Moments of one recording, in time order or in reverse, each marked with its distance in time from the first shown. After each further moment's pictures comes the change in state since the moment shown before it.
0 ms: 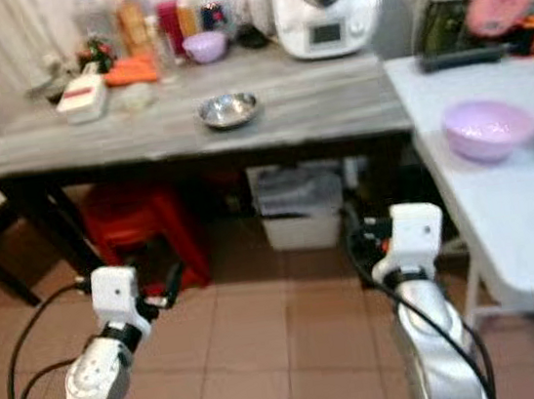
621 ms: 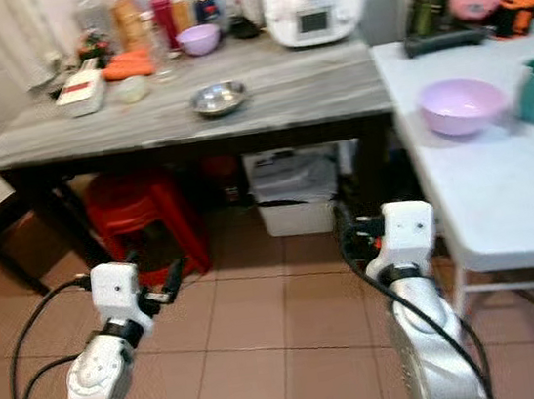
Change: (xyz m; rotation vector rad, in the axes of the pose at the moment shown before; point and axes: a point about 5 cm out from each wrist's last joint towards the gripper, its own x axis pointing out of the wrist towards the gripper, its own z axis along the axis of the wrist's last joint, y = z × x) left arm 0.001 -0.009 0.002 -0.013 -0.017 -0.022; right arm 0.001 -0.001 -0.001 -0.006 0.012 0.001
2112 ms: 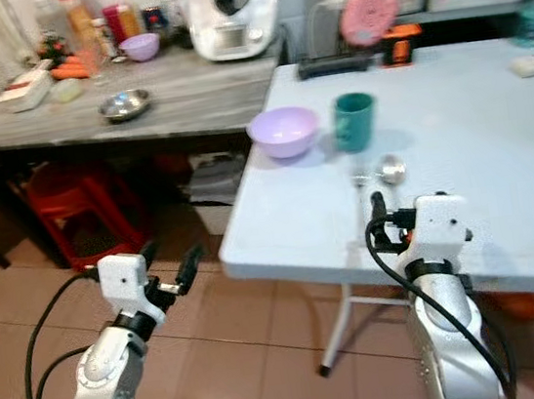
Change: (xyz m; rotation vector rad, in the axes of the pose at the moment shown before) left arm 0.004 -0.011 0.015 -0.114 -0.060 -0.091; right arm 0.000 -0.018 0.010 -0.055 -0.056 -0.135
